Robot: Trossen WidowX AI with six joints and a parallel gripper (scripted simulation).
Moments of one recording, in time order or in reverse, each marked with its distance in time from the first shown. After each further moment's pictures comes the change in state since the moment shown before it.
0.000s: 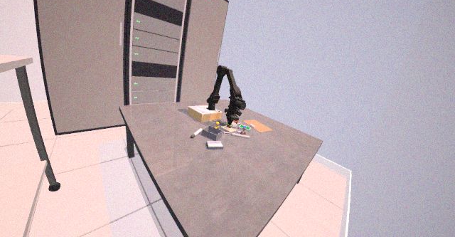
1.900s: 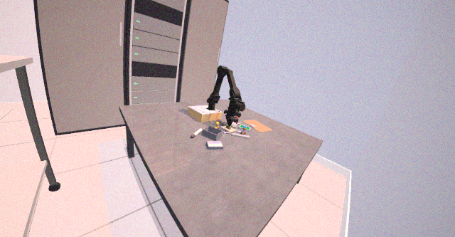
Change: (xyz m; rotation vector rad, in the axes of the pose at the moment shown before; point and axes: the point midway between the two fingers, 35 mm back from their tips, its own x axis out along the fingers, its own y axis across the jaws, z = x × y) arm 0.012 0.002 -0.001 0.000 -0.001 0.004
